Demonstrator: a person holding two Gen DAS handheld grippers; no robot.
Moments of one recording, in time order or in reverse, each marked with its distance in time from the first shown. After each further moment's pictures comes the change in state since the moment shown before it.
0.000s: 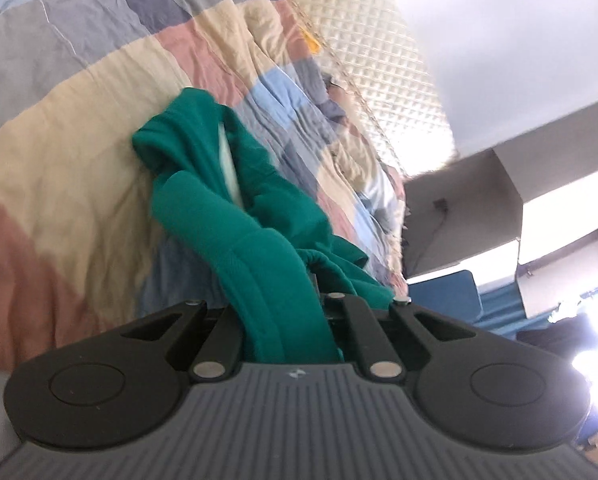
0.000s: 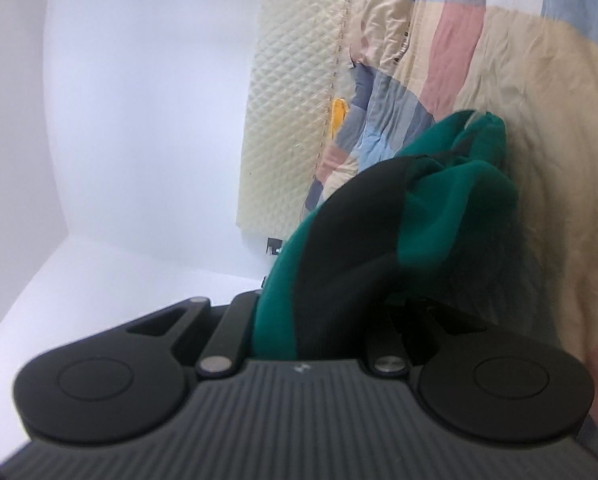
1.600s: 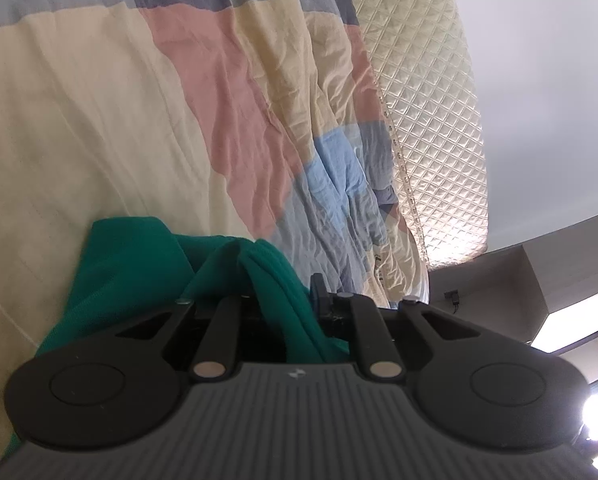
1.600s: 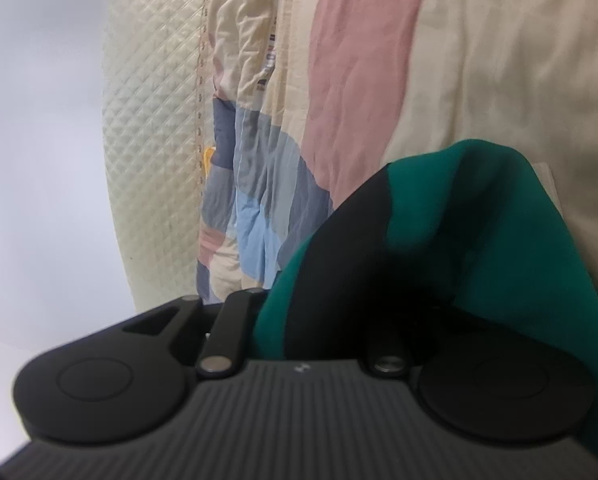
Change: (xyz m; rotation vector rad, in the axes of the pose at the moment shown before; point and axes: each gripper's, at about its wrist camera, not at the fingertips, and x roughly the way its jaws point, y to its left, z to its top) left arm 0.328 0.155 0.204 -0.173 -0.147 -0.038; right arm 0.276 -0.144 0.153 0.196 -0.069 -0.249
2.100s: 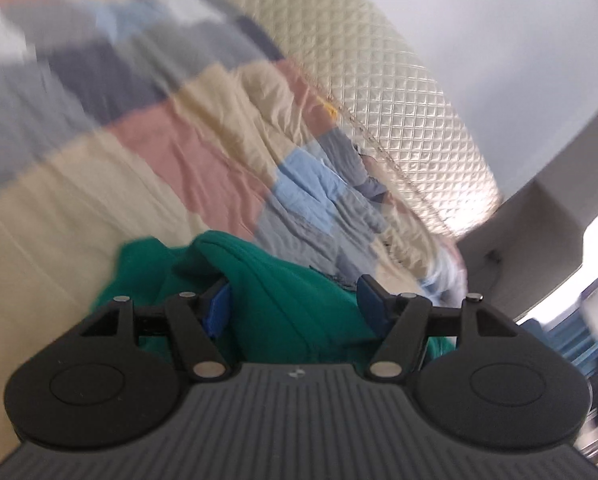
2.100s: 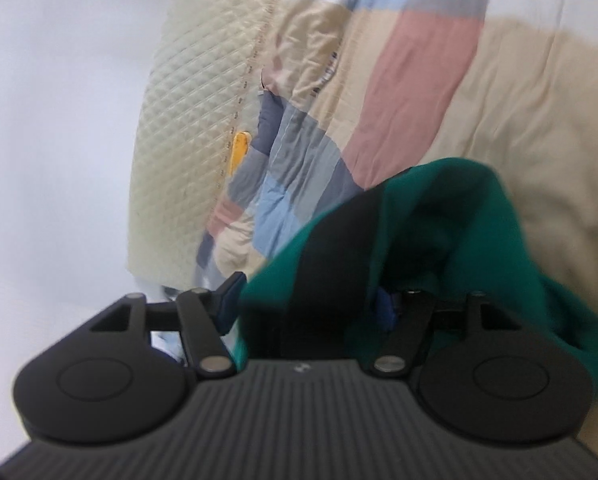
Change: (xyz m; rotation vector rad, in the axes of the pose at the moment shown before) left arm -0.101 -0.091 -0.068 0.410 -0.135 0.124; right arm -0.102 0.057 -0.048 -0.310 -0.047 -0.069
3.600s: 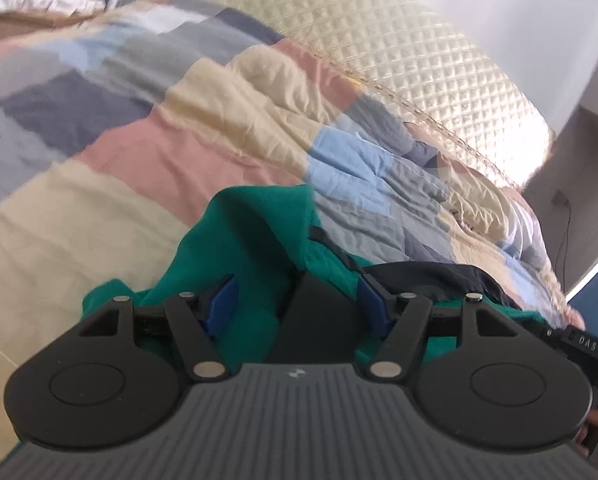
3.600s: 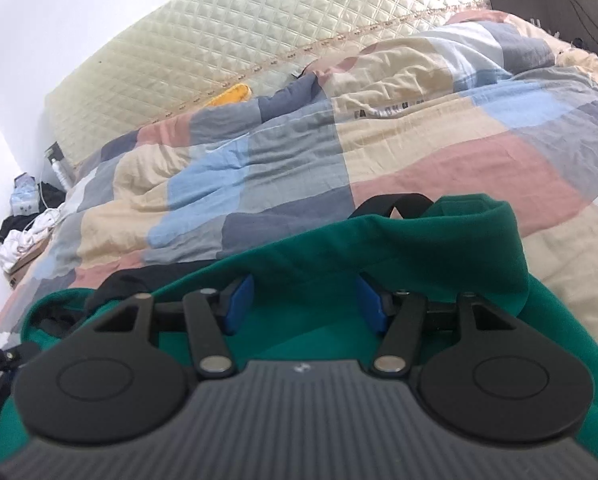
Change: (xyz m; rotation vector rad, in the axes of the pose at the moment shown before) left arm 0.119 -0.018 -0.013 0.233 0.020 0.168; right arm 0.122 0.053 -0.046 -0.729 -0.091 -0.285
